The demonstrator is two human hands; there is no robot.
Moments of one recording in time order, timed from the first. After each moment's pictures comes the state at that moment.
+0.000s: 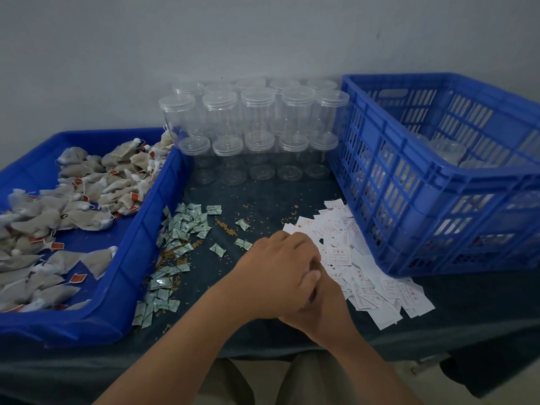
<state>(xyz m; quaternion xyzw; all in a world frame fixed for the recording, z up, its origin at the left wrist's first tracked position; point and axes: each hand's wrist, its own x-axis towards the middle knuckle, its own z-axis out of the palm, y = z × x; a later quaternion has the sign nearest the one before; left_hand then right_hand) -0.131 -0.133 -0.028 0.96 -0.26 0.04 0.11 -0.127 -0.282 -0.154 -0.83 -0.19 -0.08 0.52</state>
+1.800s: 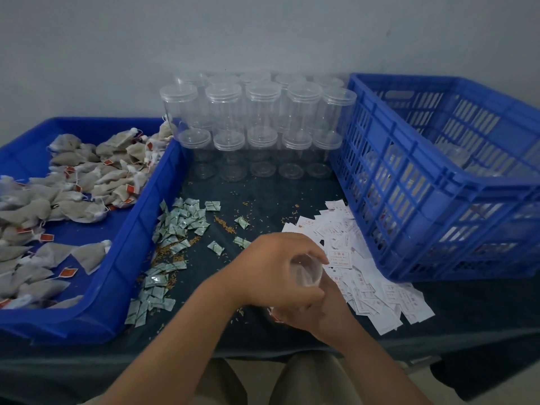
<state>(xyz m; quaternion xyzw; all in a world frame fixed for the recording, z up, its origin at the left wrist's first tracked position) -0.117 -0.118 -0.035 0.89 -0.28 0.02 0.36 -0.118 -0.290 -0.148 -0.83 -0.22 0.01 0.51</state>
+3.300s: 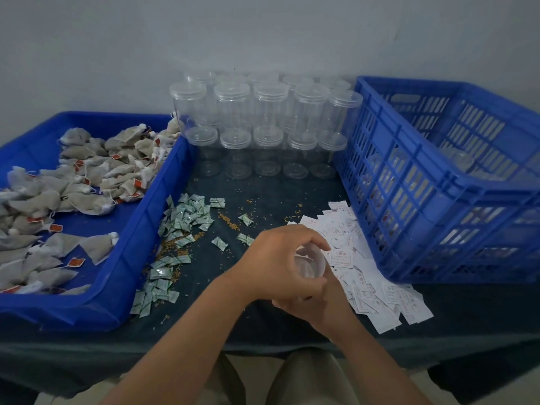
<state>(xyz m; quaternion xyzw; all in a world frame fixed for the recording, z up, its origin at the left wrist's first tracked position) -0.118 -0.126 -0.043 0.90 -0.21 0.07 0.37 -0.114 -0.286 -0.145 -0.83 -0.16 -0.01 0.53</state>
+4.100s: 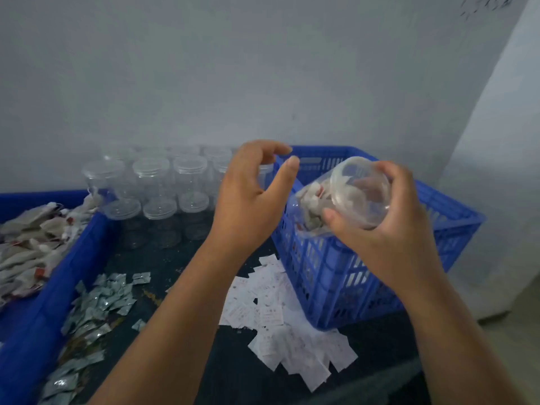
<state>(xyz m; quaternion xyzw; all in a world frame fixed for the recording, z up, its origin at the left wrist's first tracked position) -0.055 -0.217 0.126 0.74 -0.24 0.31 0.56 -0.114 -0.416 0.118 -0.83 -0.09 -0.36 0.41</state>
